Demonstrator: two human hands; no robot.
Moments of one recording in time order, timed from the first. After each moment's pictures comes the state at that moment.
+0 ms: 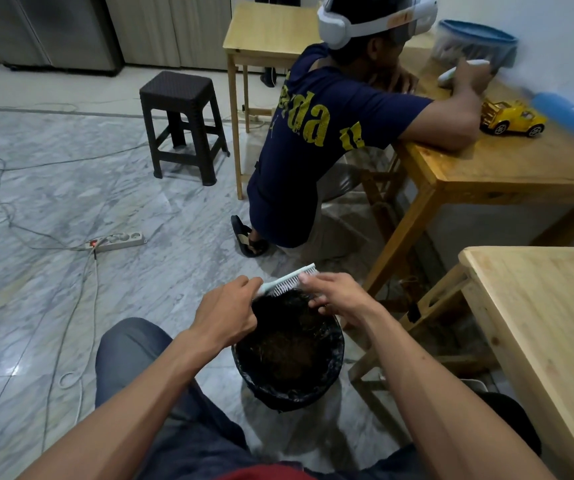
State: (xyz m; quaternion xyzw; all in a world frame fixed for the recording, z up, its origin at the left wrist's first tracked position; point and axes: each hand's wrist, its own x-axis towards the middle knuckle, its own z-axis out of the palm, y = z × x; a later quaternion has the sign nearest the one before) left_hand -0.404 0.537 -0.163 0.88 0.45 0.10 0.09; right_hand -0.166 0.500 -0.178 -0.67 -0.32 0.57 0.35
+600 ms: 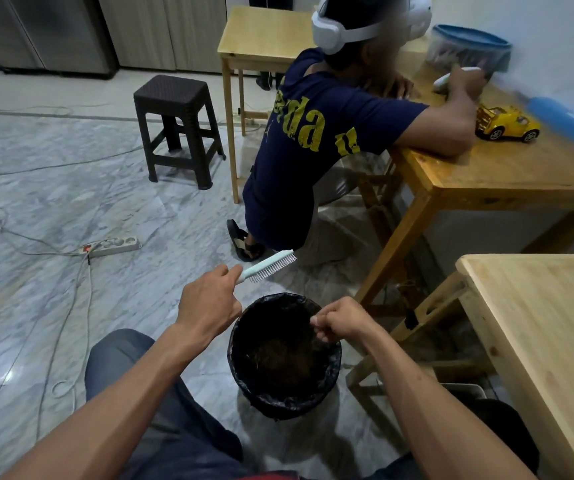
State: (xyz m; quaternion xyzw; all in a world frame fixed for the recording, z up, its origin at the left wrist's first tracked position) left_hand -0.406 0.562 -0.154 0.85 0.50 0.13 0.04; right_hand -0.156 0.482 -0.200 -0.75 -0.31 0.52 0.25
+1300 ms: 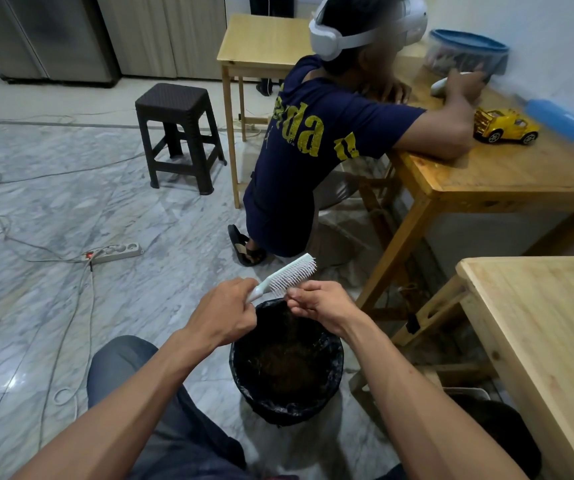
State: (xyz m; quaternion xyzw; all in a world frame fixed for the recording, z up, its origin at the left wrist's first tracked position) left_hand -0.397 0.562 -0.156 0.87 0.44 0.15 0.18; right_hand -0.182 0.515 -0.188 -0.58 -0.24 0.62 0.46
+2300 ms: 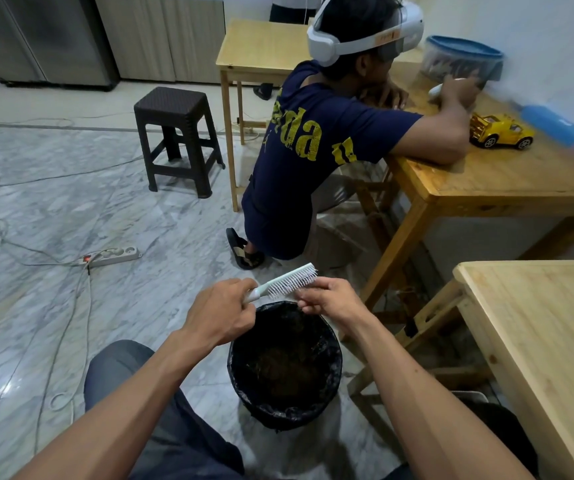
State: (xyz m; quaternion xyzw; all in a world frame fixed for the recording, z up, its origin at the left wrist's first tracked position) left_hand -0.397 0.566 -0.151 0.87 0.45 0.16 0.14; right_hand -0.162 0.514 -0.186 -0.61 -0.31 0.57 0.45
